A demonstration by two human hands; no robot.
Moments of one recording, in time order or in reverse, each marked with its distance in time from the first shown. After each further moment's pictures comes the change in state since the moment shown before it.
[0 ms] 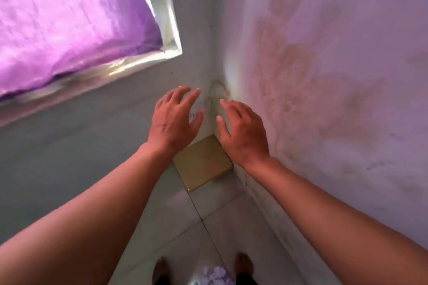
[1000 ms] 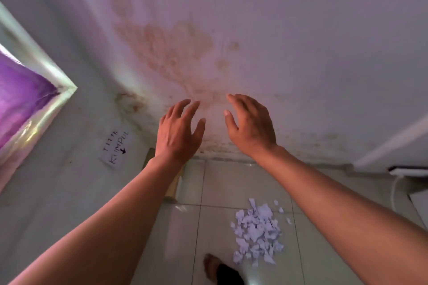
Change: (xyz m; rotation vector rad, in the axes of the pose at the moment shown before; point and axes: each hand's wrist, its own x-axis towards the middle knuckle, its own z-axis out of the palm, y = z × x) left_hand -0.152 0.041 -0.096 -0.313 -0.311 0.733; right_hand -0.242 -0.182 -0.109 -0.446 0.404 0.687
